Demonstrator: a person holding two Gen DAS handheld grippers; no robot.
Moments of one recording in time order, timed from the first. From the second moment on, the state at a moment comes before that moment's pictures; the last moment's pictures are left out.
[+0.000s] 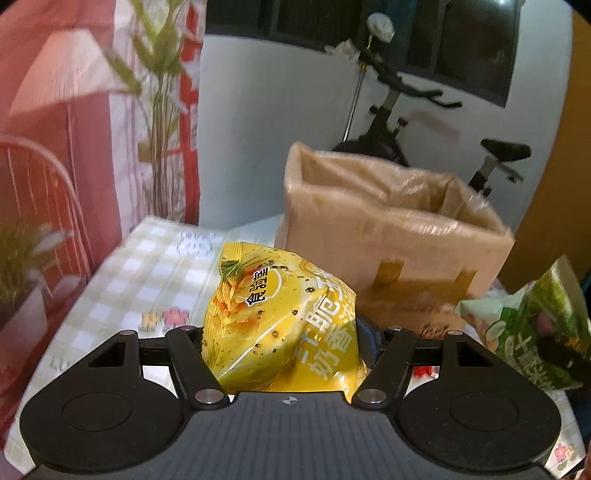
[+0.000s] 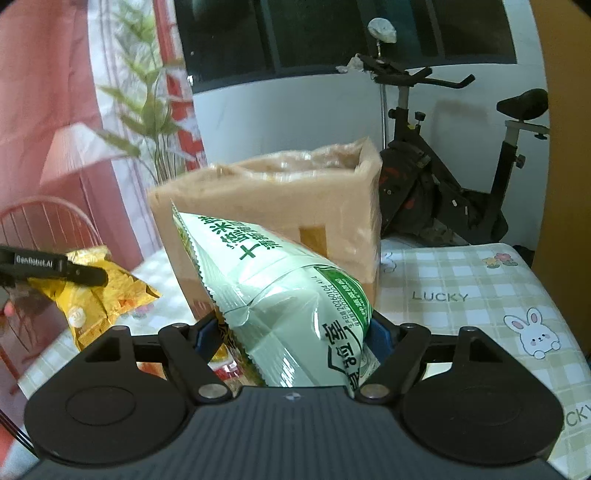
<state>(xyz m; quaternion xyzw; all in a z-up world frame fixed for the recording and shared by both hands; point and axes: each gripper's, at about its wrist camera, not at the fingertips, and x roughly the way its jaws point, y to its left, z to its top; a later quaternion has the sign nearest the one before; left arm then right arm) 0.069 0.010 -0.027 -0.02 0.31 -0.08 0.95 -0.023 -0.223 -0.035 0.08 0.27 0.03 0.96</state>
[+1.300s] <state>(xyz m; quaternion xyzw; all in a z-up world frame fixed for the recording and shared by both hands) 0.239 -0.086 -0.001 0.07 0.27 -0.11 0.96 0.214 -0.275 0.010 0.29 0.34 -0.05 0.89</state>
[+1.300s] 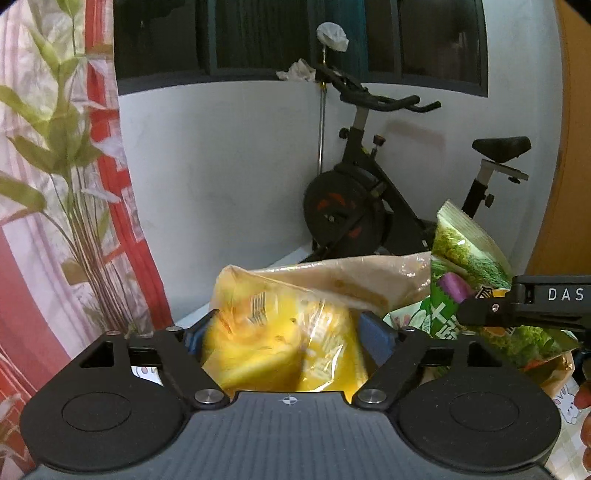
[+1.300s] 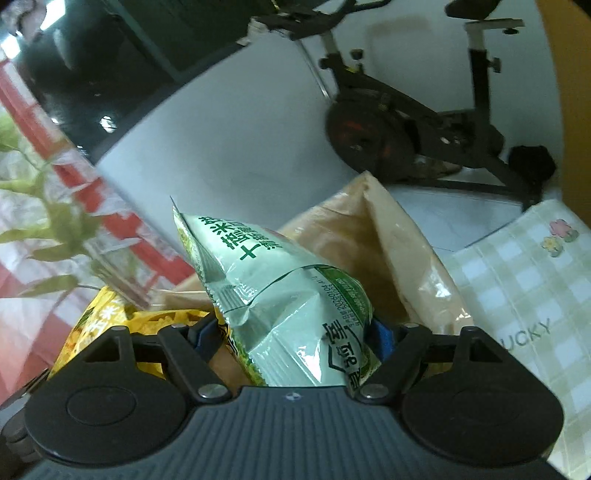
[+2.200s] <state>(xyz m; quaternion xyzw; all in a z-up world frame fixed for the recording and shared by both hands) 0.165 -0.017 0.033 0.03 0.26 -0.10 0.96 0.171 -0.259 0.049 0.16 0.30 -0.02 0.94</state>
